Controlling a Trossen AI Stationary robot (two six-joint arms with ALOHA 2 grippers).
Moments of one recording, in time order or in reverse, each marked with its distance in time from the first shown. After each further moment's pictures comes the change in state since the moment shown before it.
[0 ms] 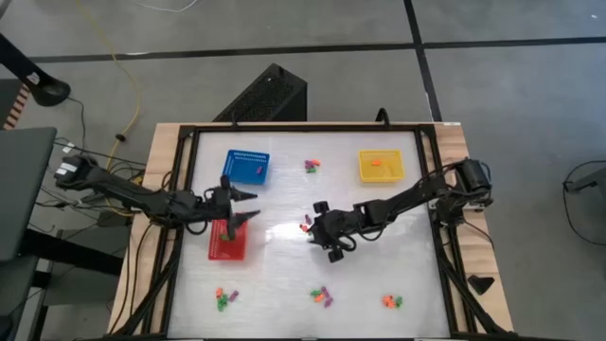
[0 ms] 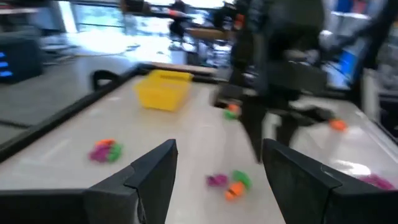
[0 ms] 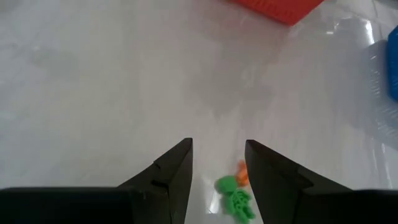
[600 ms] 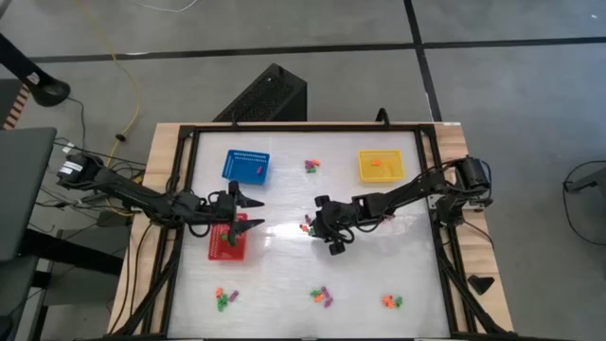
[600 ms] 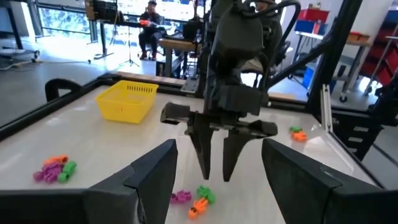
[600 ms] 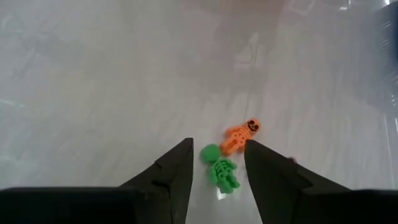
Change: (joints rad) left arm -0.002 0.125 0.000 0.187 0.096 -0.036; right arm -0.064 0.000 0.000 -0.064 -0.061 -0.005
